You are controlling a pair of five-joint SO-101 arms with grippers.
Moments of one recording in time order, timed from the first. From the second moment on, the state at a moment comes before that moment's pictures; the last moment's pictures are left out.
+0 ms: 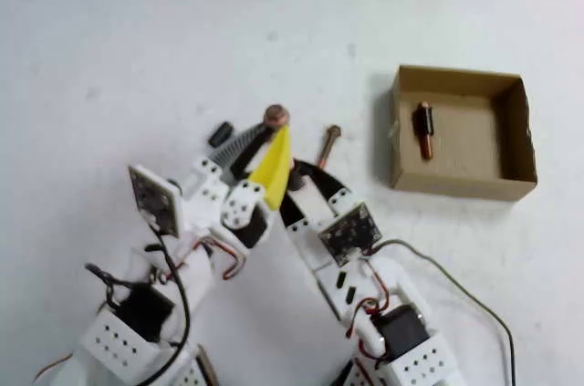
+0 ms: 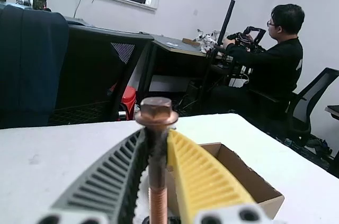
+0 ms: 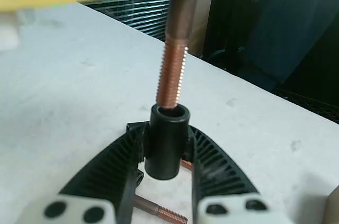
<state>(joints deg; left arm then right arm) 28.7 -82.5 81.2 4.5 16.0 -33.1 -102.6 96.4 22.6 12.4</state>
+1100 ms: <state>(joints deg) 28.6 -85.3 88.3 -3.2 16.0 -33.8 -102.6 96.4 22.6 12.5</state>
